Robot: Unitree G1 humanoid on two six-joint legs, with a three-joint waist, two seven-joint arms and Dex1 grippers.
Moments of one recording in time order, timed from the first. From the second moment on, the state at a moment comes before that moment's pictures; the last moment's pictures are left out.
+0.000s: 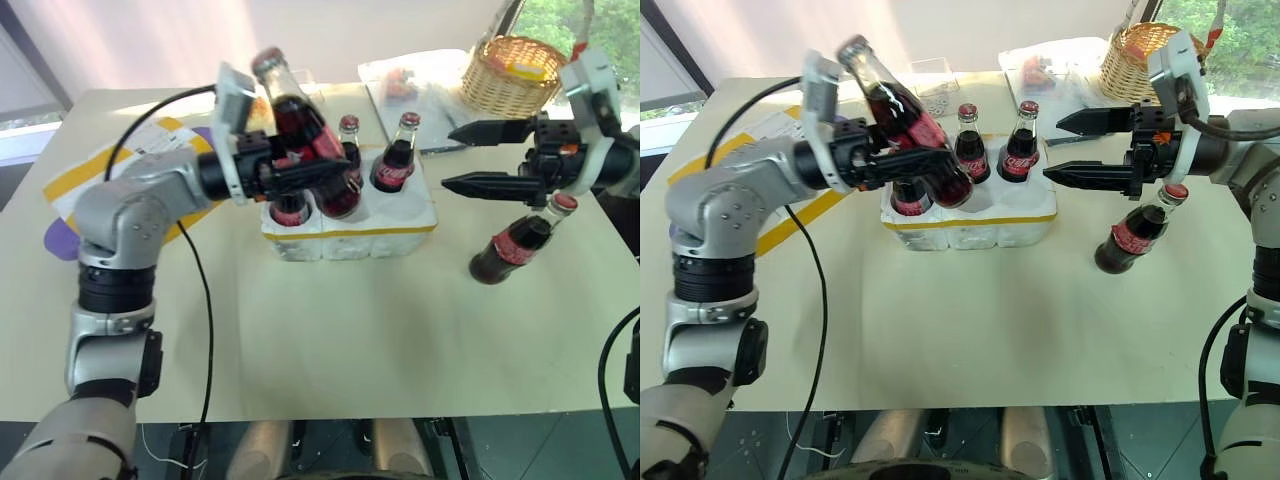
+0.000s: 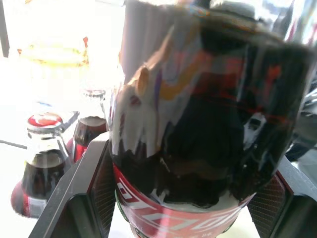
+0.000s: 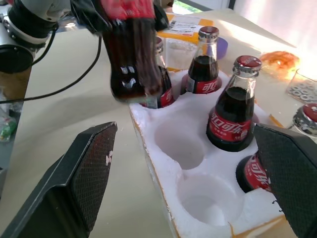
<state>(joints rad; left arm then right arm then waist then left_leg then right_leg) -0.86 0.49 0.00 -0.10 -0.76 0.84 -0.84 -0.83 -0.97 -0.13 0.03 0.61 0.75 1.32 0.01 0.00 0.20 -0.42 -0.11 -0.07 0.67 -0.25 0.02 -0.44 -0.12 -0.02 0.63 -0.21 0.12</state>
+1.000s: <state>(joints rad) -0.86 0.39 0.10 -0.27 -0.78 1.06 -0.60 -0.80 -0.96 -0.13 0.02 0.63 0.74 1.26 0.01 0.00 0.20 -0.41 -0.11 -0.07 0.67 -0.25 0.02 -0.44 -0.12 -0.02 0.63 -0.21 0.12</state>
